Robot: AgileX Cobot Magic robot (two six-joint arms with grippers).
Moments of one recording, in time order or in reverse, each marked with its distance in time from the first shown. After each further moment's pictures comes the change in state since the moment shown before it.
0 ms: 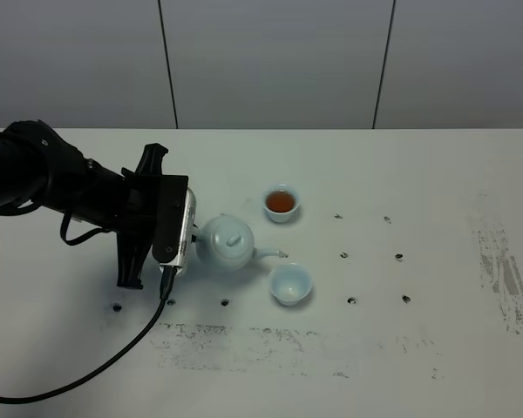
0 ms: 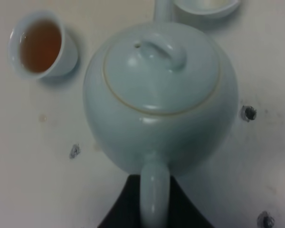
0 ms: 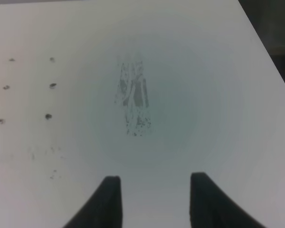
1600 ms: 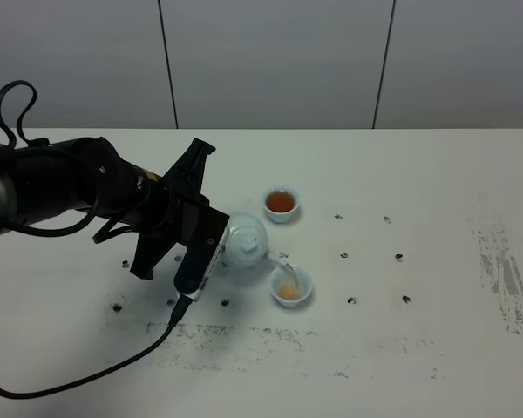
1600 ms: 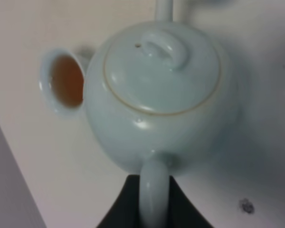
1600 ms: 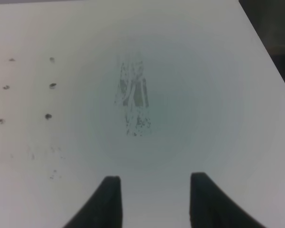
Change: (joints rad) left arm -0.158 -0.018 0.000 0.325 -0.218 0.000; right arm 0.000 0.000 0.000 0.000 0.001 0.000
